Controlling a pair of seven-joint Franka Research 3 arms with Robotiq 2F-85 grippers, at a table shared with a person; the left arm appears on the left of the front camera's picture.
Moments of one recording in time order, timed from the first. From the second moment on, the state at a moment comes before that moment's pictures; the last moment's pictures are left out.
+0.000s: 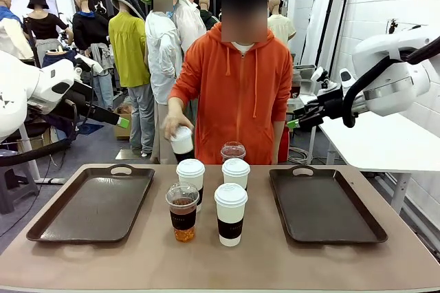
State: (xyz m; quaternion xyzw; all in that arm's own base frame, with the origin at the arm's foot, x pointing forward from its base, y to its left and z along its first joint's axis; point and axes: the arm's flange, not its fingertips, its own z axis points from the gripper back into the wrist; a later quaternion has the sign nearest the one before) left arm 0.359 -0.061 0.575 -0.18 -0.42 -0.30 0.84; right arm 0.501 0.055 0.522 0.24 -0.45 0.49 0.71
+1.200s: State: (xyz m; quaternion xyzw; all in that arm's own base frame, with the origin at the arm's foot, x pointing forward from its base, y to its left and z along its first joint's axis) left arm 0.359 -0.061 0.575 -0.18 -0.42 -0.30 0.84; right arm 0.595 0.062 0.469 0.29 -0.43 0.56 0.65
